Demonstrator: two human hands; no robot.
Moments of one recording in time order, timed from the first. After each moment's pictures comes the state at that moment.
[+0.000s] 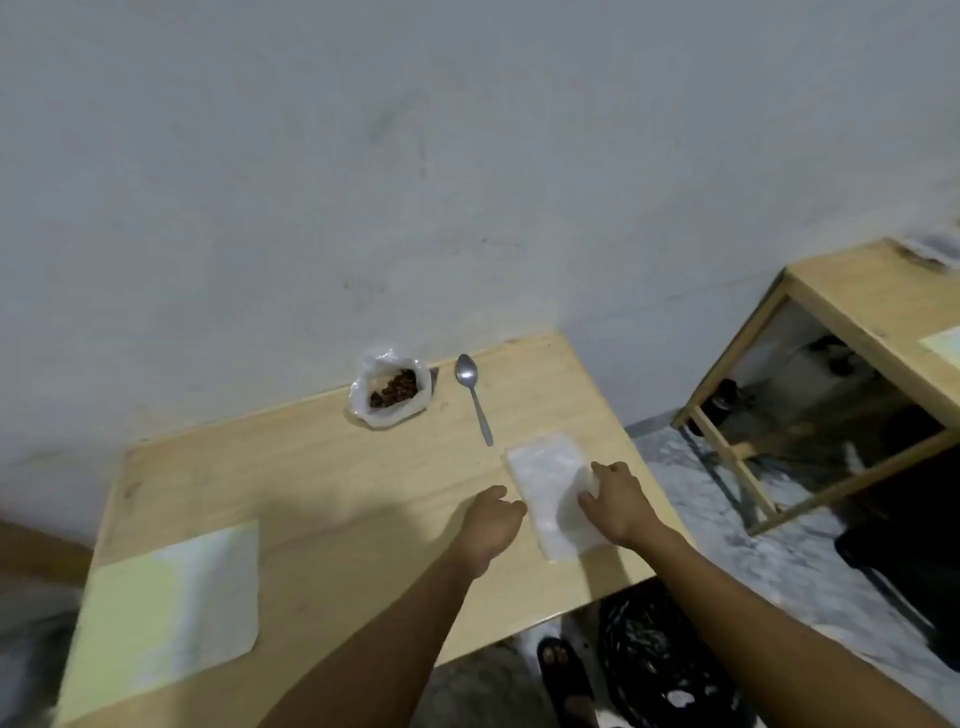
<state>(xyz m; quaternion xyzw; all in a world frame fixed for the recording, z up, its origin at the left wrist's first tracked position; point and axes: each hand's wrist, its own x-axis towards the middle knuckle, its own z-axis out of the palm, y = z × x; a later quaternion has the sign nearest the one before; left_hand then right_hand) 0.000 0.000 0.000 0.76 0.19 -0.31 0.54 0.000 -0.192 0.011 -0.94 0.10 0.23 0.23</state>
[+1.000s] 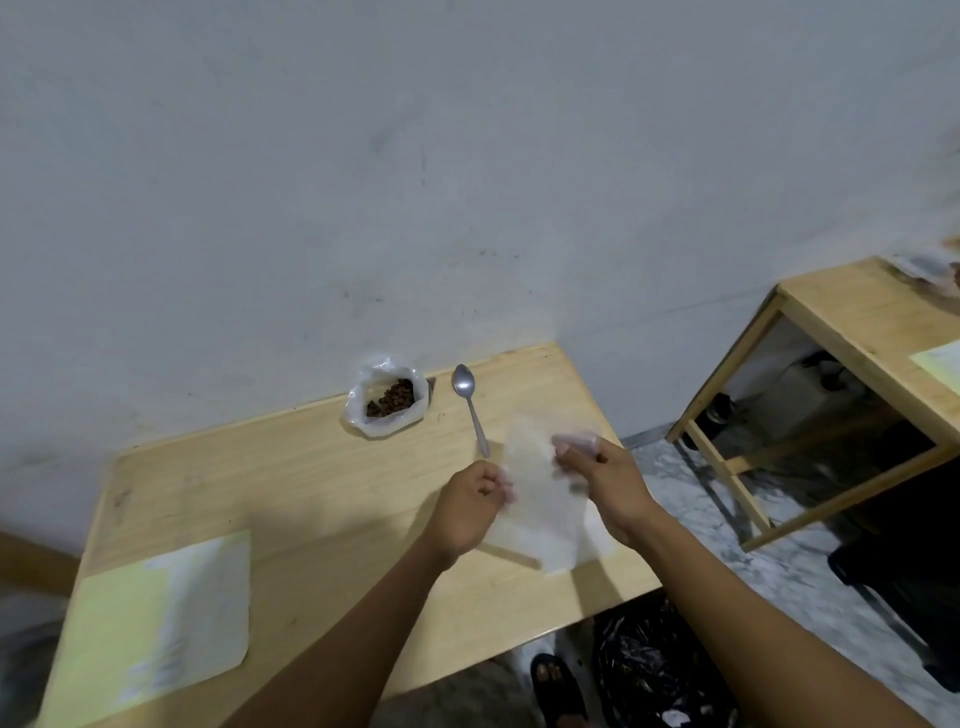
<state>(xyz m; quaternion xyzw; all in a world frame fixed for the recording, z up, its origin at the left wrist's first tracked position) 0.010 0.024 0.052 0.77 0.08 -0.20 0.60 0.013 -0.165 0.072 -0.67 0.18 0.09 0.72</state>
